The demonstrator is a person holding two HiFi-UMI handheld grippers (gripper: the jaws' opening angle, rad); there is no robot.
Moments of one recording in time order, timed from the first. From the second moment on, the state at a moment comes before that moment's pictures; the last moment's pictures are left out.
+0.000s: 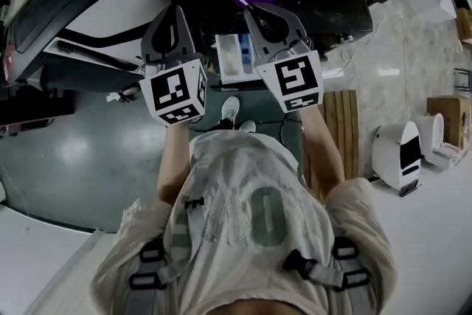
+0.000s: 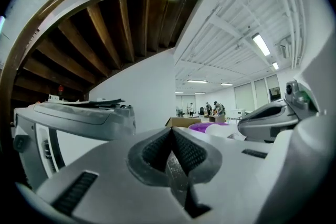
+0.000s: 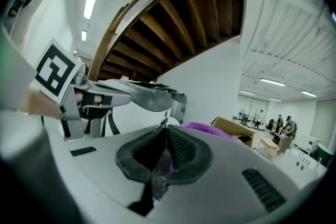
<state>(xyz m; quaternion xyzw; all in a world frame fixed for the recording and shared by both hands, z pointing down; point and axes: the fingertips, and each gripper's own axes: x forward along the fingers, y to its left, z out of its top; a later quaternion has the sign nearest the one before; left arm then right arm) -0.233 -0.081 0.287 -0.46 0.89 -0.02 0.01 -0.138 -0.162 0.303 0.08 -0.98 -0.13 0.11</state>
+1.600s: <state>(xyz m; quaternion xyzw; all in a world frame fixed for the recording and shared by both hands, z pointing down) -0.180 -0.100 0.250 -0.54 0.84 -0.01 0.05 -0.045 -0.199 0.272 0.23 -0.97 0.00 0.00</state>
